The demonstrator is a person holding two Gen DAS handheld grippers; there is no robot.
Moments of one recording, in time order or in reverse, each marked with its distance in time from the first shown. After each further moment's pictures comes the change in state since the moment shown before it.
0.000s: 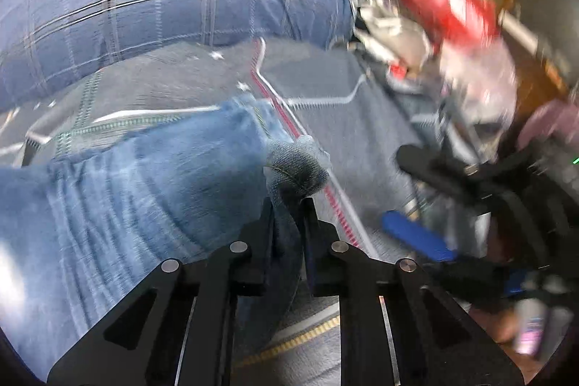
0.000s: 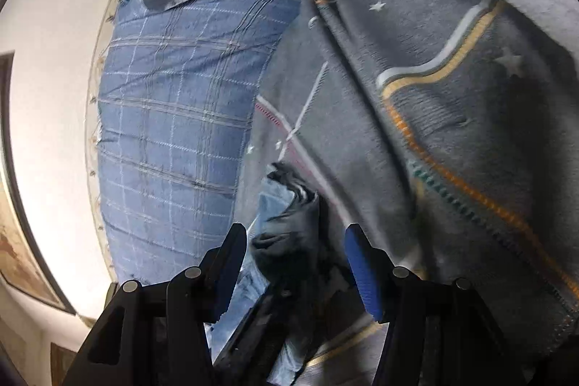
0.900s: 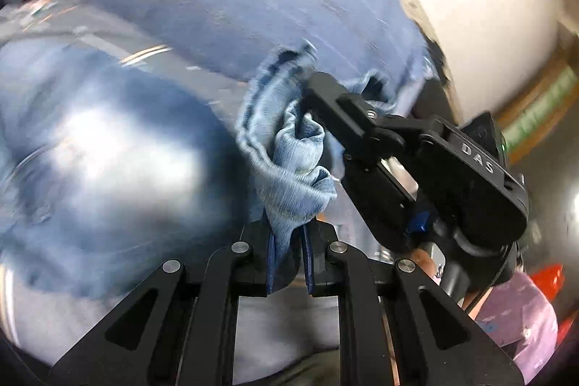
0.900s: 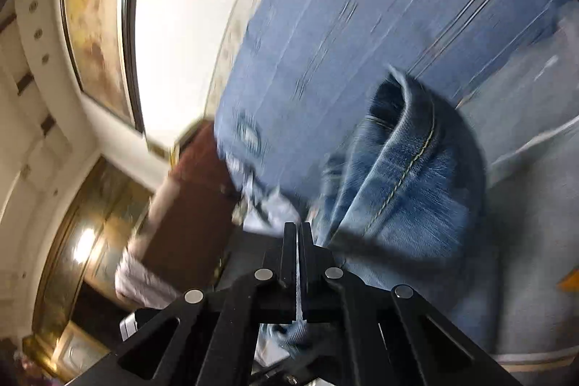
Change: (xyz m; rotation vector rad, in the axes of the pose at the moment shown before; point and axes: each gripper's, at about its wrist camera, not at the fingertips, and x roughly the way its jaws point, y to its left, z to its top) left arm -0.201 0.166 -0.090 -0.540 -0.273 -0.093; right arm 0.103 0.187 -0.151 -0.559 0.447 0.410
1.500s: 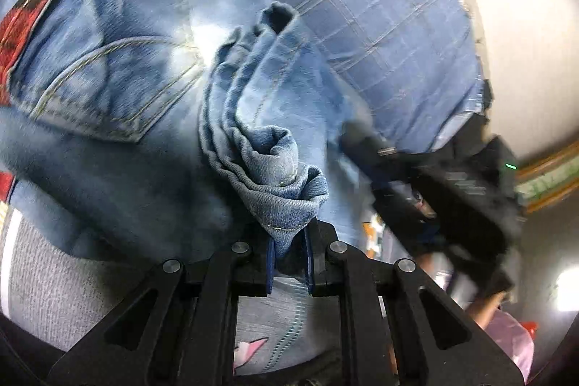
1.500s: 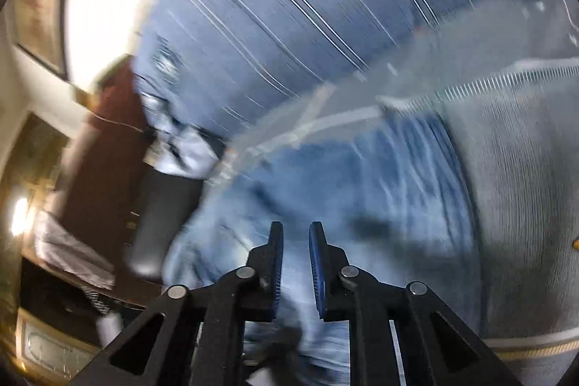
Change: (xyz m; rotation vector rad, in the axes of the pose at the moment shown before) left arm 0.014 0.084 -0.023 -0.236 0.071 0.021; right arm 0.075 -0.039 -0.040 -0.016 0.201 -0.362
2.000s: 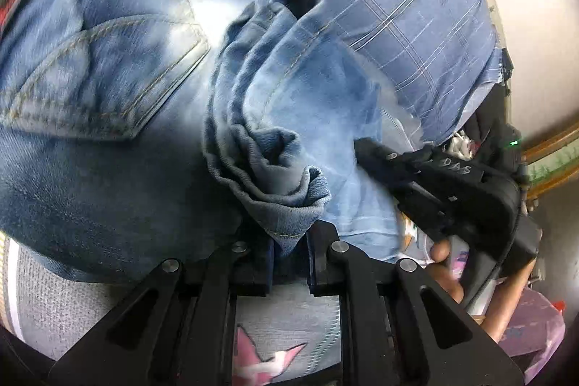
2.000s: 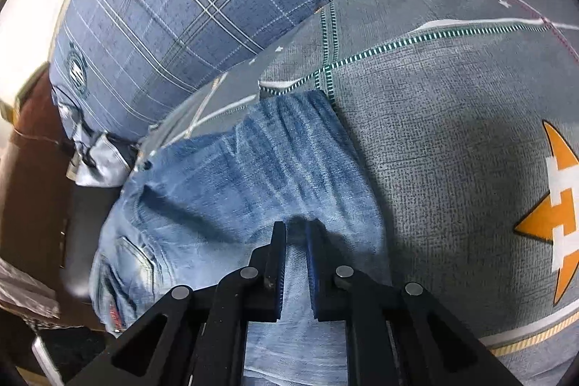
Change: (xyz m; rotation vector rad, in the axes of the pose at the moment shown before) left arm 0.020 0.007 -0.001 0.084 0.056 0.120; right arm 0.006 -0.053 0.009 0.104 0.014 -0.282
